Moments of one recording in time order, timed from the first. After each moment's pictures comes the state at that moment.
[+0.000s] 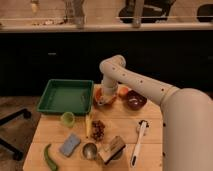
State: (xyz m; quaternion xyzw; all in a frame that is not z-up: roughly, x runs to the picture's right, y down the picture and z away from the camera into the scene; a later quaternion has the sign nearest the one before) arm 0.015 0.061 0.853 -0.31 -0.17 -0.28 0.89
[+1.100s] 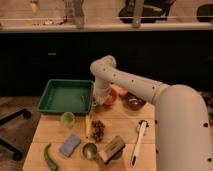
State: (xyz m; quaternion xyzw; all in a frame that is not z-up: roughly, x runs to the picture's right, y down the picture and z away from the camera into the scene) arm -0.017 0.081 0.840 -0.32 -0.19 -0.35 0.86
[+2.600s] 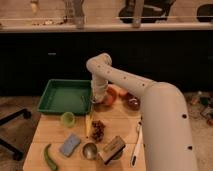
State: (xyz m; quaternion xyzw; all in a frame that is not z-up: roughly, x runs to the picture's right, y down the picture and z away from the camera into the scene) arm -0.028 0.067 0.864 -0.33 -0.19 -0.40 0.83
